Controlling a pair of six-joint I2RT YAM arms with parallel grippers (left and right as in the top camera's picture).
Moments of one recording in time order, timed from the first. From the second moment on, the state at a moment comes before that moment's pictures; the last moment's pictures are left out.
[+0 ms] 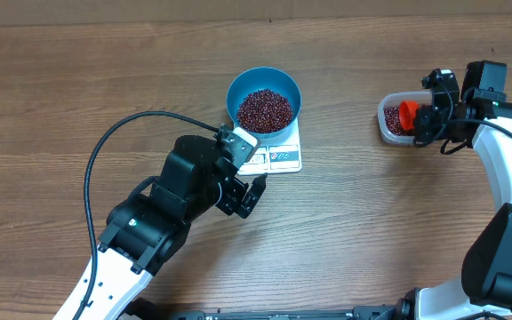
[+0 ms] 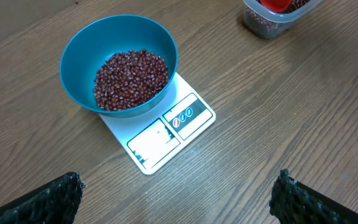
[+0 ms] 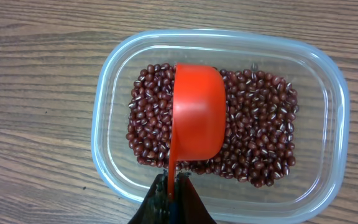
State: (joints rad) left arm -0.56 1.07 1.00 -0.63 0.07 0.06; right arm -0.23 1.71 1.27 -0.70 -0.24 -0.32
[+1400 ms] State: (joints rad) left arm -0.56 1.07 1.00 -0.63 0.07 0.06; right arm -0.21 1.71 1.27 -0.79 -0.36 -0.32
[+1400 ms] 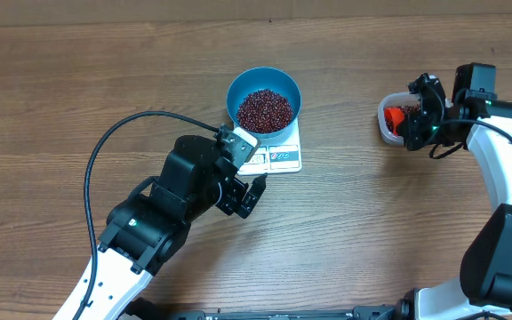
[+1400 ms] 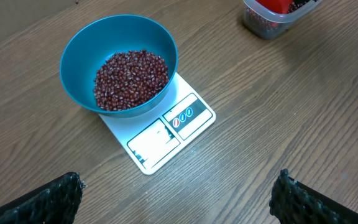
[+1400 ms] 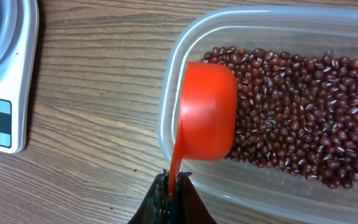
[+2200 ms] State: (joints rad) left arm -0.56 1.07 1.00 -0.63 0.07 0.06; right arm -0.41 1.71 1.27 -0.80 -0.59 -0.31
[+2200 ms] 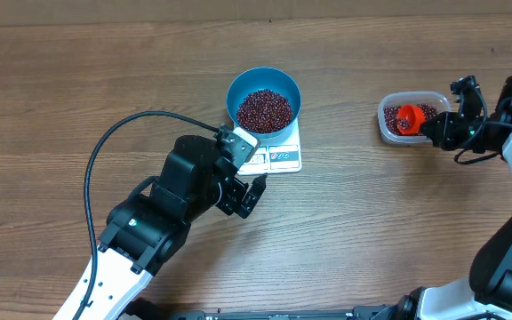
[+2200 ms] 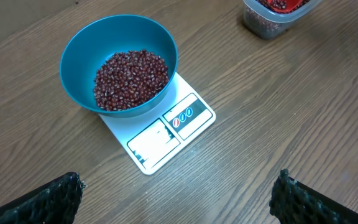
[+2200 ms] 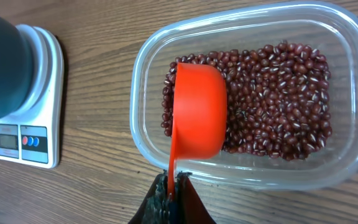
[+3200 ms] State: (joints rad) left arm -0.56 1.07 1.00 -0.63 0.07 0.06; right arm -0.38 1.65 1.37 -0.83 -0.83 -0.15
